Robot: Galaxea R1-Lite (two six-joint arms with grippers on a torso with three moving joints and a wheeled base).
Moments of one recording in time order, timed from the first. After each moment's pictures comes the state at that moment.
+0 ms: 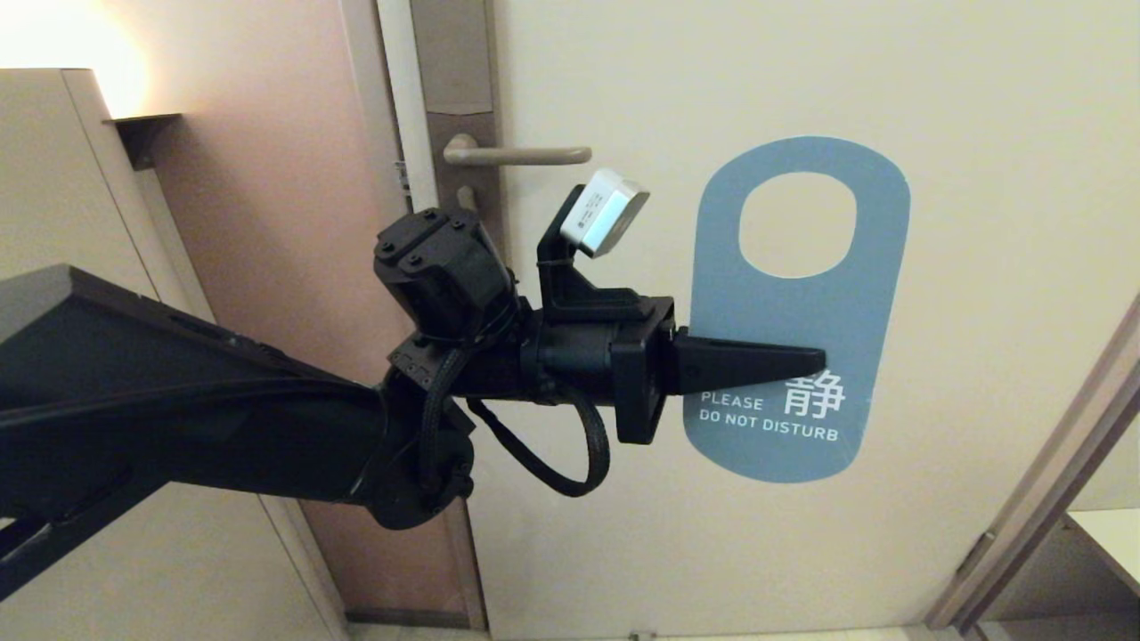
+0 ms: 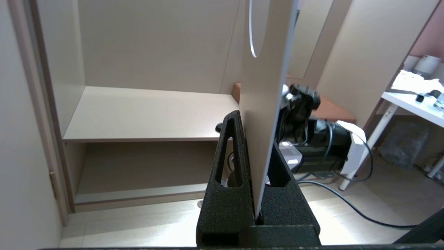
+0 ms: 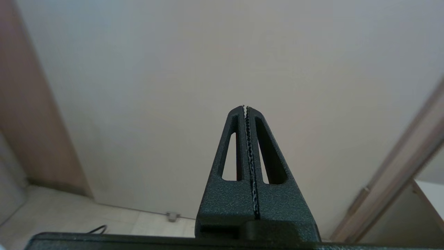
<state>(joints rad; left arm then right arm) -0.77 2.03 -1.15 -1.28 -1.10 -0.62 -0.01 0.03 -0.10 0.05 0.11 -0.04</state>
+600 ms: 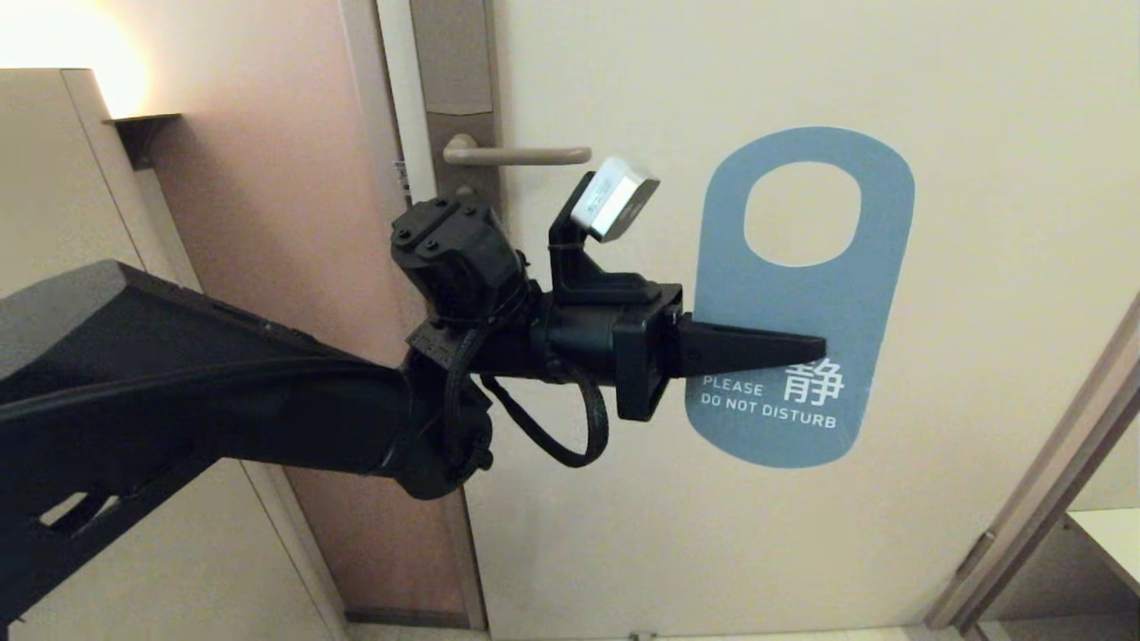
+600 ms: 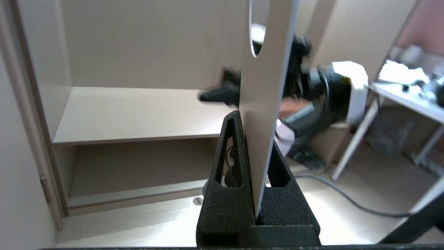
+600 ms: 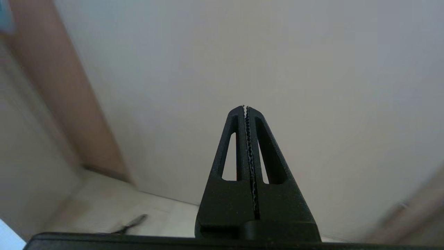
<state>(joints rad) -0.75 2.09 -1.27 -1.28 -1.18 -0.67 0.08 0.57 -0.36 -0.11 0.16 0.03</state>
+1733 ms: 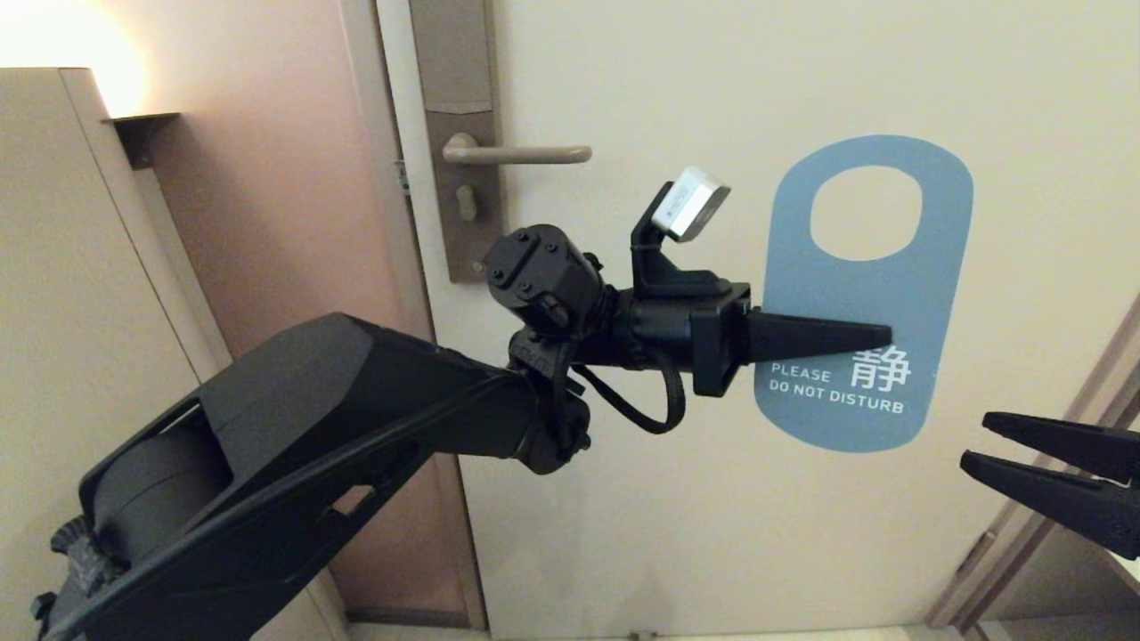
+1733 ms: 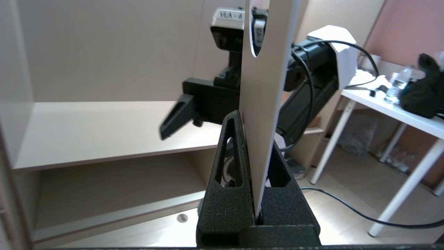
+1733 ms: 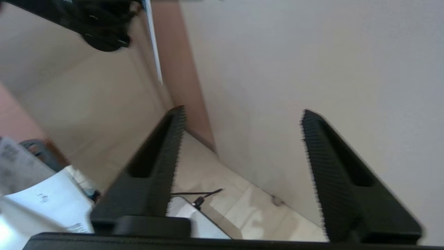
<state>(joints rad) -0.80 2.36 -1.64 -1.45 -1.20 -0.95 0.09 1.00 -0.51 -0.23 0.59 0.05</state>
